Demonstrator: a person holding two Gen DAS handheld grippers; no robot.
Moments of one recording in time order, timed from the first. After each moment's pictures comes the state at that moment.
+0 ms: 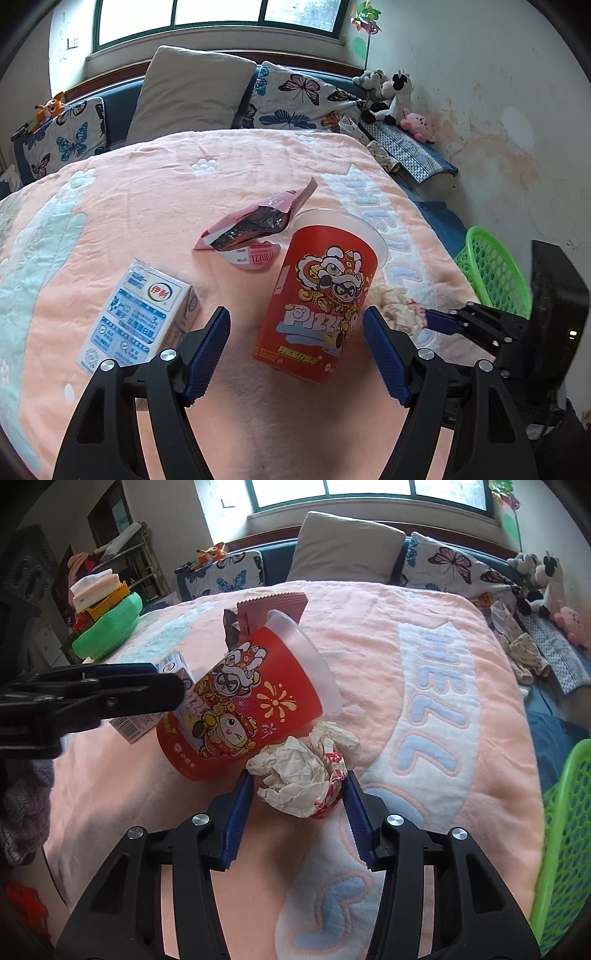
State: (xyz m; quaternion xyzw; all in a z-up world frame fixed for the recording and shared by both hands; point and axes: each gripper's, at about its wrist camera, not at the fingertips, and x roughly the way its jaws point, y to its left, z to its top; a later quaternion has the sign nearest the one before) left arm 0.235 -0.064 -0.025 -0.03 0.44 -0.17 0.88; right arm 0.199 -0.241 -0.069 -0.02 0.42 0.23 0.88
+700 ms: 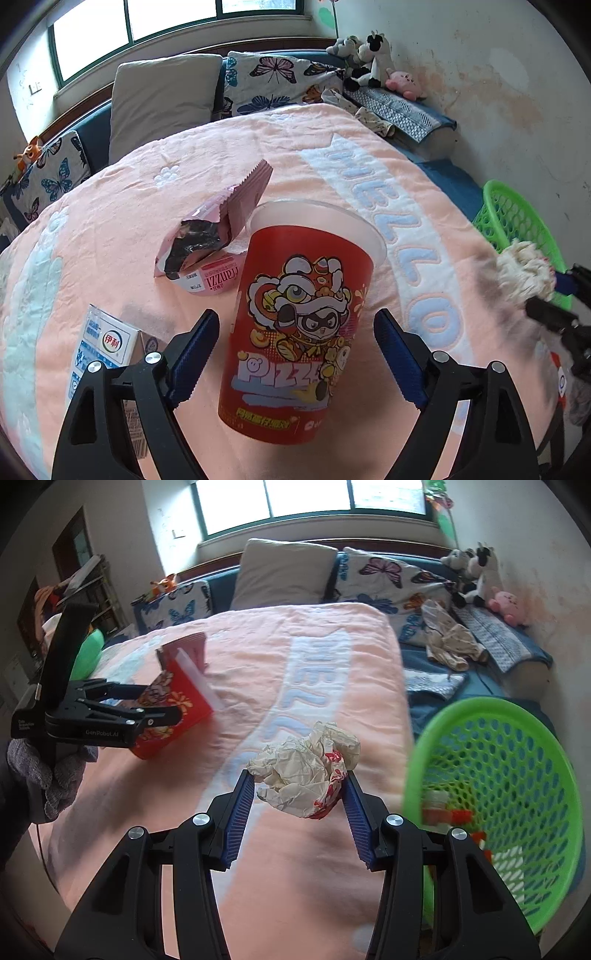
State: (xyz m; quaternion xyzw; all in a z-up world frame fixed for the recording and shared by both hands) left arm 0.265 -0.116 -0.053 0.08 0.46 -0.18 0.87; right arm 0.155 -0.347 -0.039 0.01 0.39 0.13 0.91
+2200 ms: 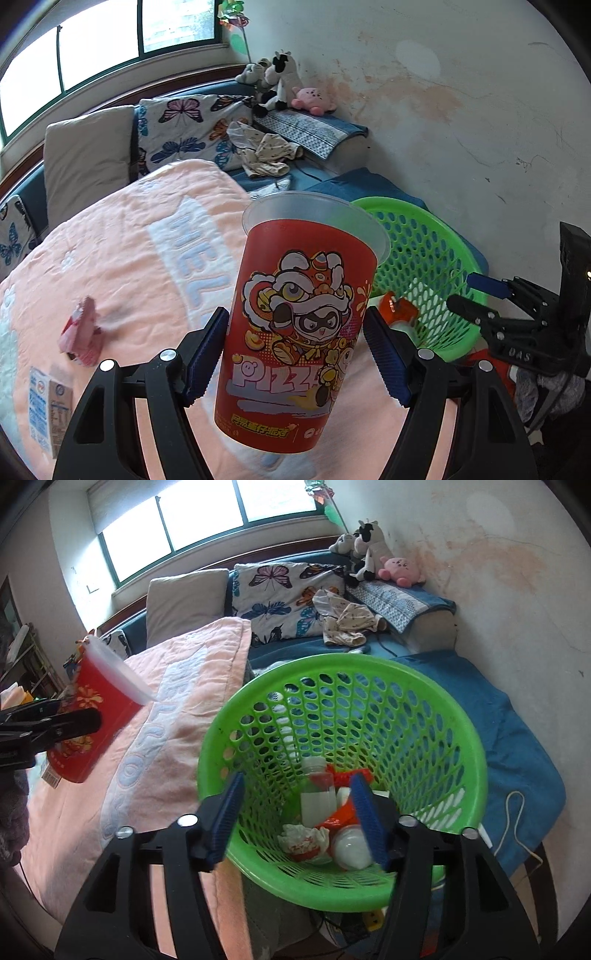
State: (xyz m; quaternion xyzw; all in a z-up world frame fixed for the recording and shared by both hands) left arm 0.207 -0.273 0.009 0.10 0.41 -0.30 0.86; right arm 0.094 -0.495 -0.036 0.09 0.37 -0.01 0.92
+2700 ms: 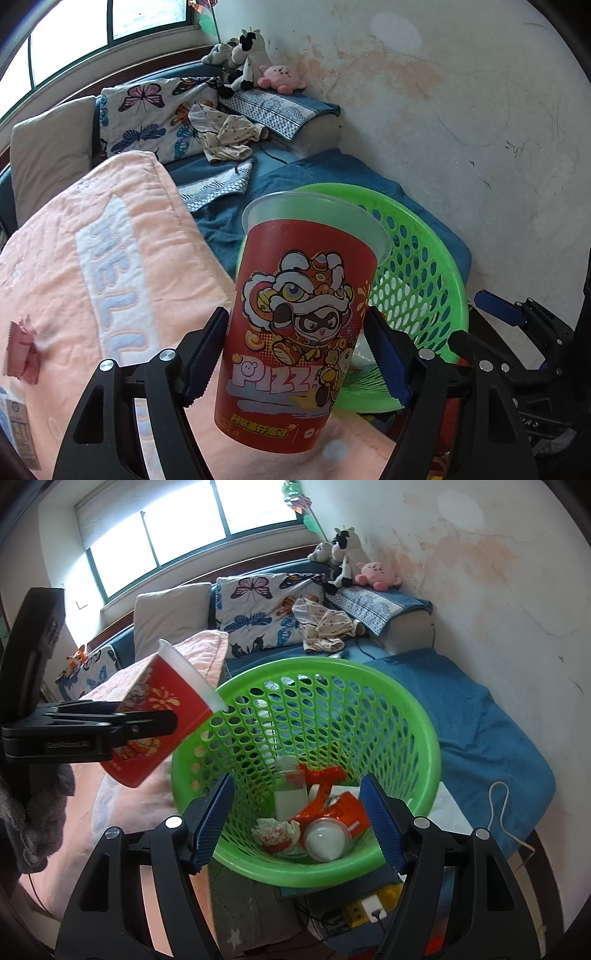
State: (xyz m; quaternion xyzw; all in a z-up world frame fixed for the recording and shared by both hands) left arm 0.213 -0.364 -0.019 0.10 0.44 -0.33 0.83; right arm 0.068 -0.527 -0.037 0.11 0.36 -0.04 0.93
